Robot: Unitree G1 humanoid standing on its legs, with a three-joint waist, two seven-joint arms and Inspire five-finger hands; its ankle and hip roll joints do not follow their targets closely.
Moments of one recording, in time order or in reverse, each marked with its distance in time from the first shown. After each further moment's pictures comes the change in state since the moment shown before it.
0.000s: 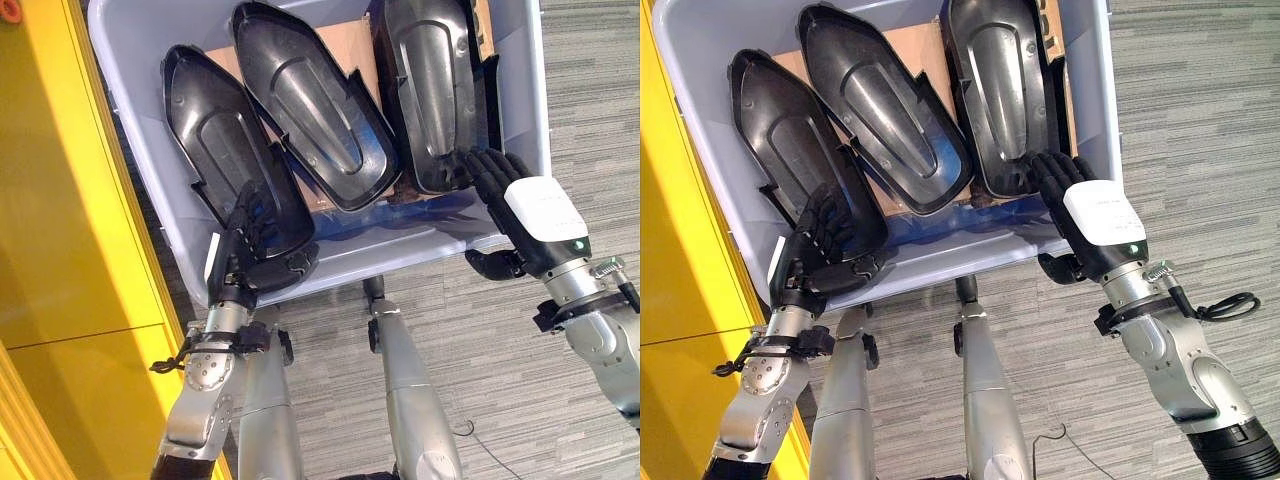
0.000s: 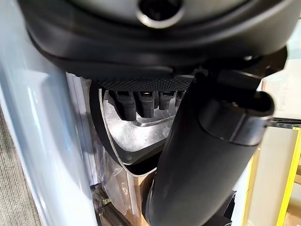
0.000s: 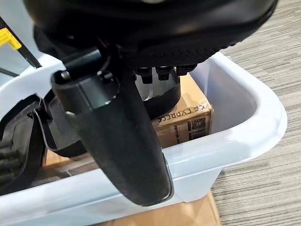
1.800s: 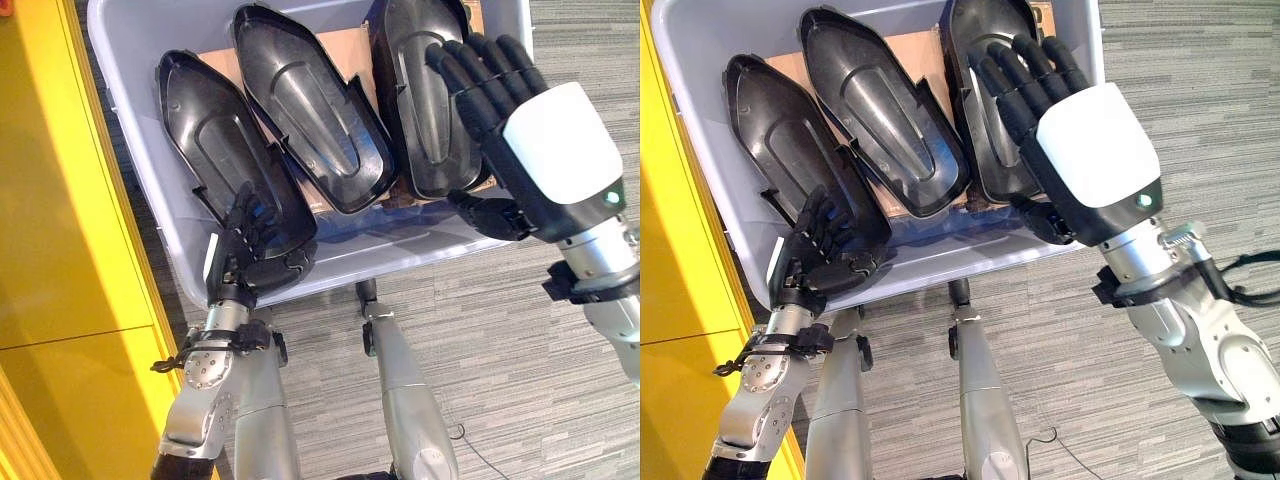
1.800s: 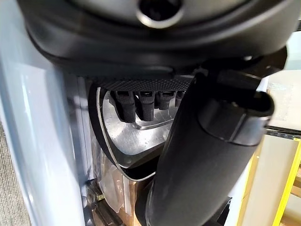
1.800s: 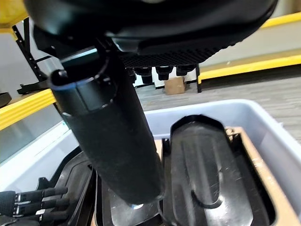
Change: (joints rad) left arm -0.012 -0.004 0.002 -0.009 -0.039 0.025 0.016; right arm -0.167 -0.093 -0.012 -0.208 -0.019 -0.013 -0.027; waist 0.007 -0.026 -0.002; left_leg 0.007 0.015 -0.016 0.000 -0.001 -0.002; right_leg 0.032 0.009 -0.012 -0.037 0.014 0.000
